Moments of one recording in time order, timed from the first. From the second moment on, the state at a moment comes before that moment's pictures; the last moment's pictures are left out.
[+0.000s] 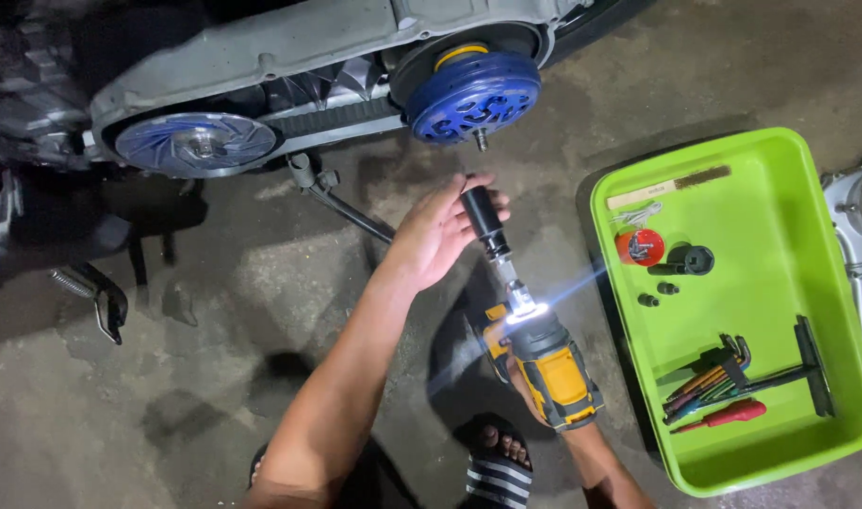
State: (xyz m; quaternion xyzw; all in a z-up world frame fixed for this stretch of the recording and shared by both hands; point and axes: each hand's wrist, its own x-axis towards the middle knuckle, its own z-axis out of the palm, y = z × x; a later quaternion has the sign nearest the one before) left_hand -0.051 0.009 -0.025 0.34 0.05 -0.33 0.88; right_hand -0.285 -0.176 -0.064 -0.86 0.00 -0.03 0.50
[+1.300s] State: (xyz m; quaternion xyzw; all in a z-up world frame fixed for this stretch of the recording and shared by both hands) left_hand -0.148 0.046 -0.197 0.25 0.32 -0.34 0.85; right_hand -0.297 -0.209 -0.021 -0.64 0.19 0.29 0.69
